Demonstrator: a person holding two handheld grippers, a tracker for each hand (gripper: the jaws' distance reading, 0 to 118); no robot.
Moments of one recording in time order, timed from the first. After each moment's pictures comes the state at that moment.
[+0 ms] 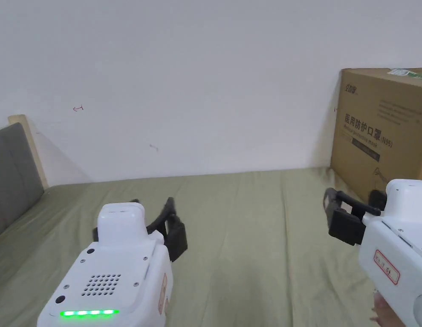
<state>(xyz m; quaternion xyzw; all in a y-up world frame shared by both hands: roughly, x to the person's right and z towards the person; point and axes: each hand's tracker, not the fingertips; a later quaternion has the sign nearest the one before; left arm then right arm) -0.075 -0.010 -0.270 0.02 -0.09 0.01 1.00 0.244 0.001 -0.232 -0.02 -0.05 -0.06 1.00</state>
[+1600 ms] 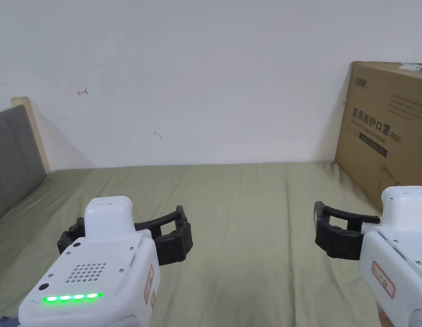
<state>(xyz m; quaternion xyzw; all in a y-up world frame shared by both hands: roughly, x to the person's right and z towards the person) -0.100 -0.018 -0.271 -0.04 -0.06 0.03 1.00 0.221 -0.012 -0.231 -0.04 -0.06 0.00 1.00</state>
